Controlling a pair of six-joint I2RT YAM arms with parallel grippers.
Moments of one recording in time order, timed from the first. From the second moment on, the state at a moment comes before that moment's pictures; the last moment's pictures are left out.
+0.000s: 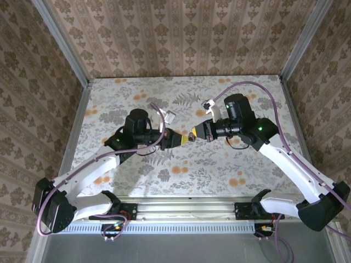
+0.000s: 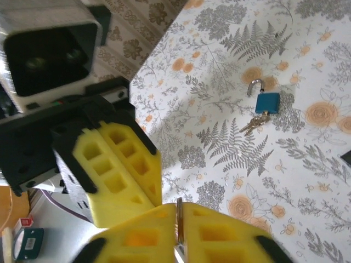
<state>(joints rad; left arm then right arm) -0.72 1.15 0.89 -0.10 0.81 -0.52 0.54 1.18 1.20 -0.66 -0.55 0.33</state>
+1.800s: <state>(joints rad) -0.72 1.34 1.18 -0.53 0.89 -0.33 0.43 1.06 0.82 -0.11 -0.84 0.61</state>
